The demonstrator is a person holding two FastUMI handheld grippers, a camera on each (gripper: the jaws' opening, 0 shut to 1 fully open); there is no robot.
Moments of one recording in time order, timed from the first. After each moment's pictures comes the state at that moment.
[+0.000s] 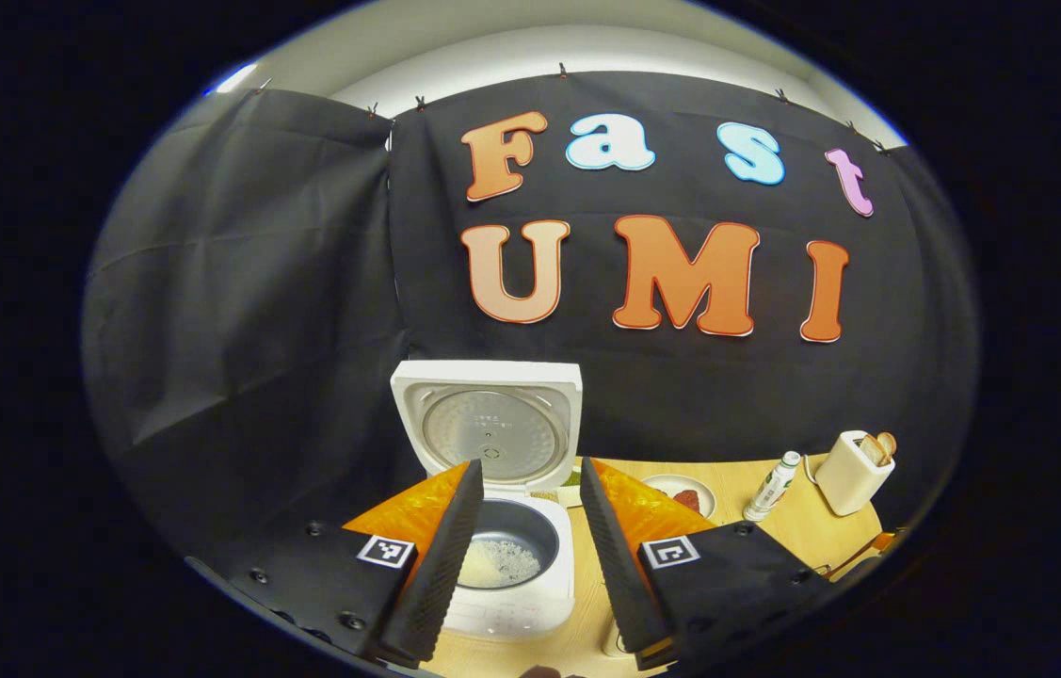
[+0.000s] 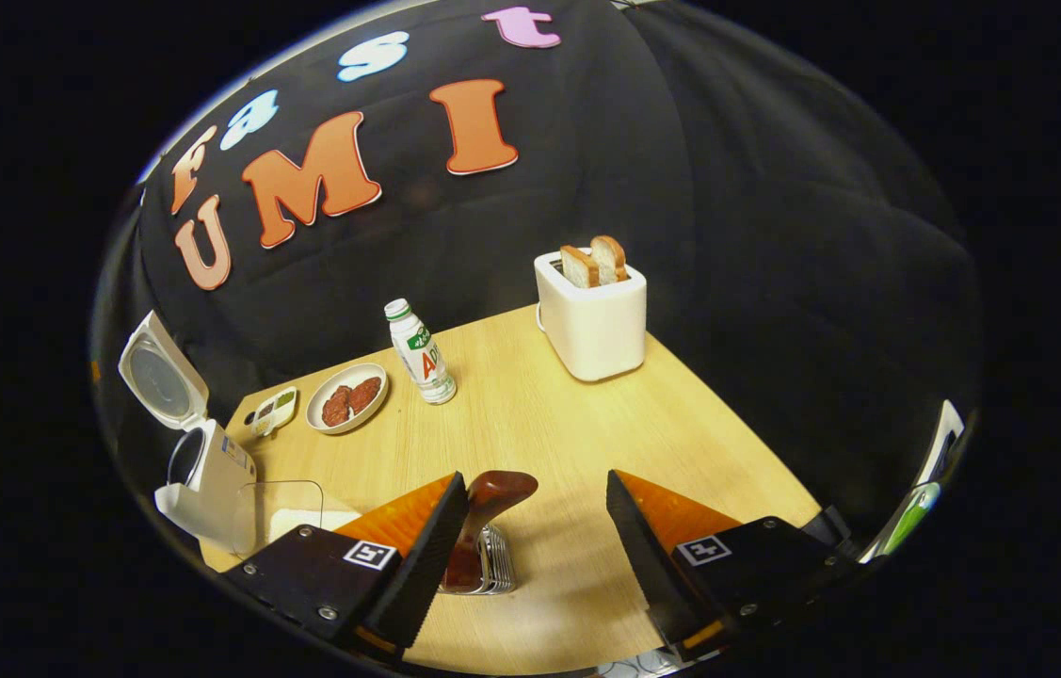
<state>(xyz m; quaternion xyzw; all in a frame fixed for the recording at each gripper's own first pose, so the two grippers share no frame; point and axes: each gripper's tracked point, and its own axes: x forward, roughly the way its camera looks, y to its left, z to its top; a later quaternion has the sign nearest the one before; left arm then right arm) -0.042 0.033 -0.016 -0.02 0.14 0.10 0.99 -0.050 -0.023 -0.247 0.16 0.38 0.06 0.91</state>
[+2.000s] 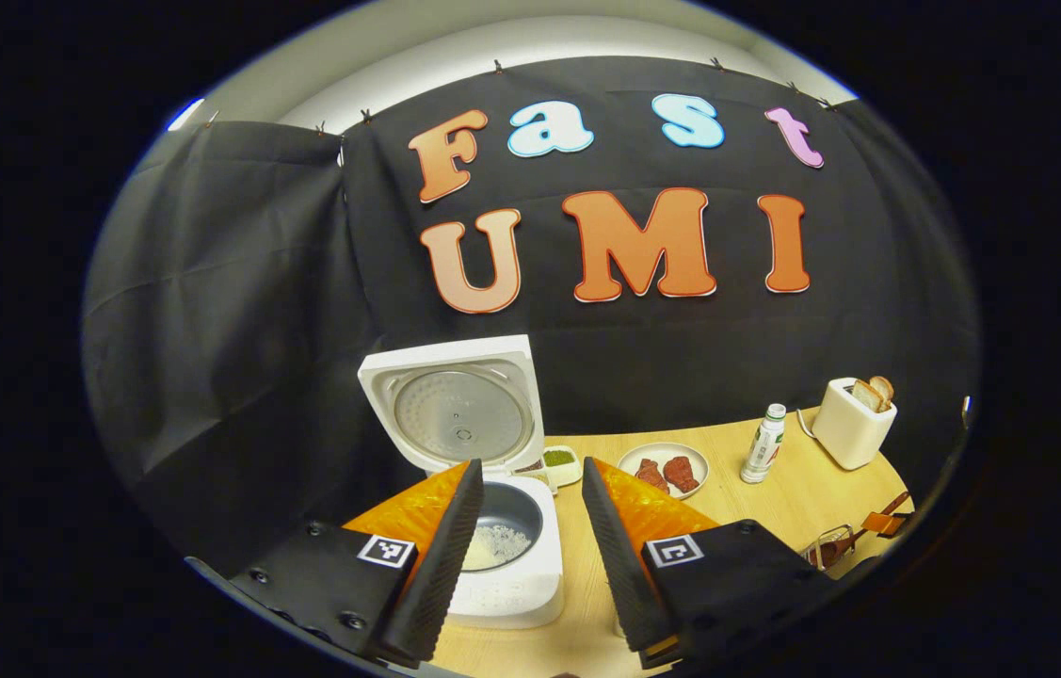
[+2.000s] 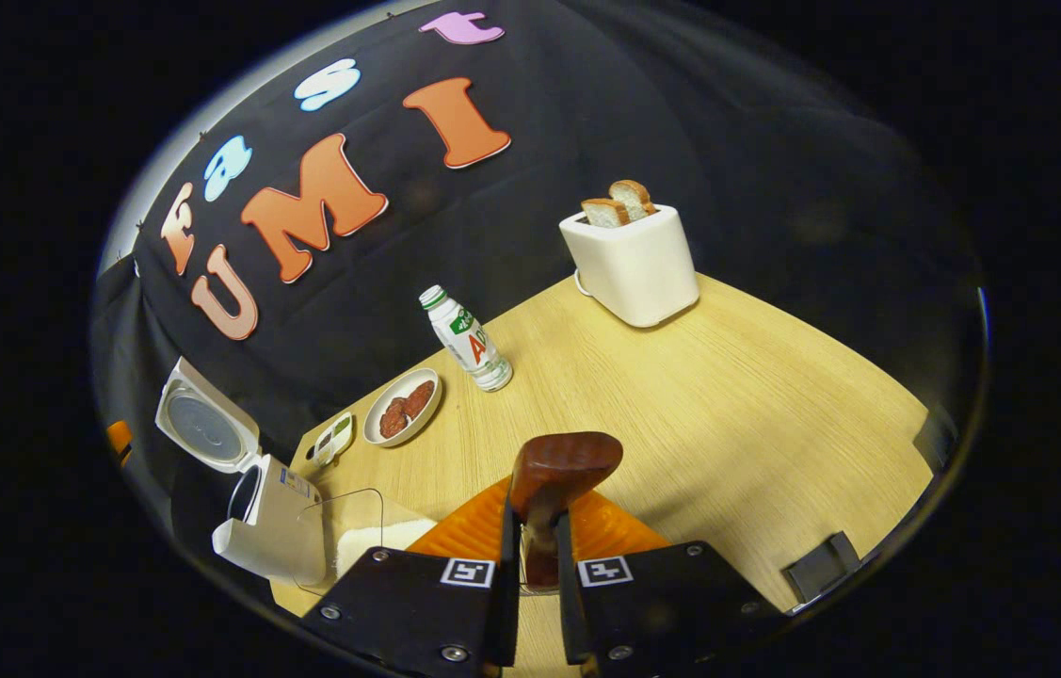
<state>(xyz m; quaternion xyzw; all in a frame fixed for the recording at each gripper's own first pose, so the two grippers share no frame) -0.054 -0.005 -0.040 0.04 0.15 0.05 0.99 -0.075 0.043 -0.275 0.26 0.37 0.05 0.89</state>
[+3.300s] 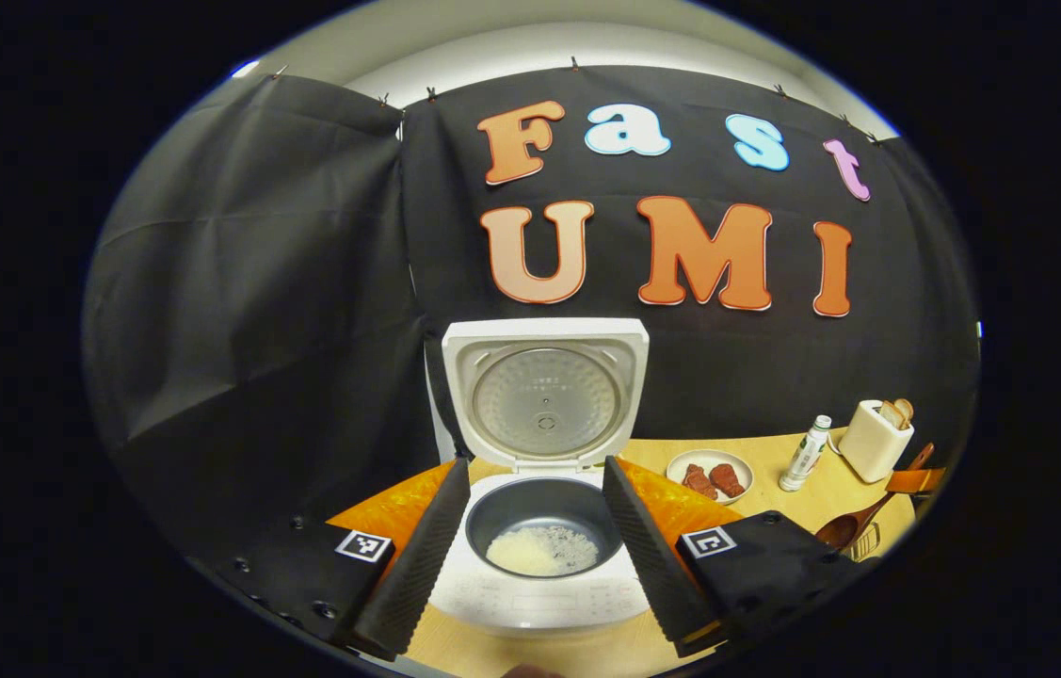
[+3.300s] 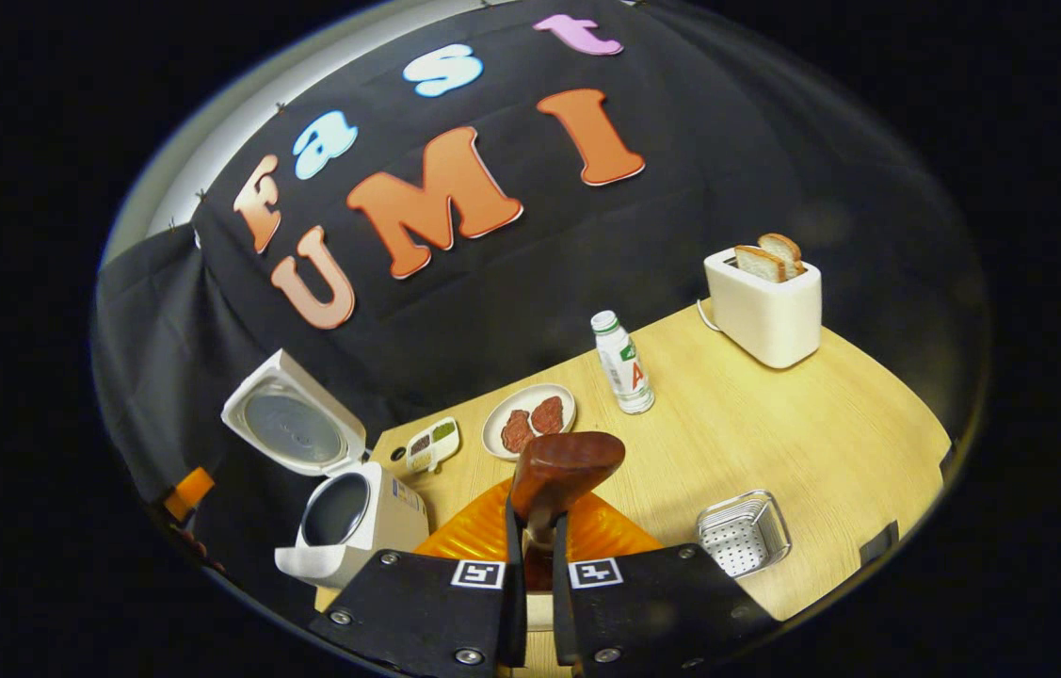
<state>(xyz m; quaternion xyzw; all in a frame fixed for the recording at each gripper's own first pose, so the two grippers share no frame) -0.061 0.130 -0.082 -0.02 0.15 0.09 0.98 -0.081 0.201 -0.152 0.21 0.32 0.17 0.91</state>
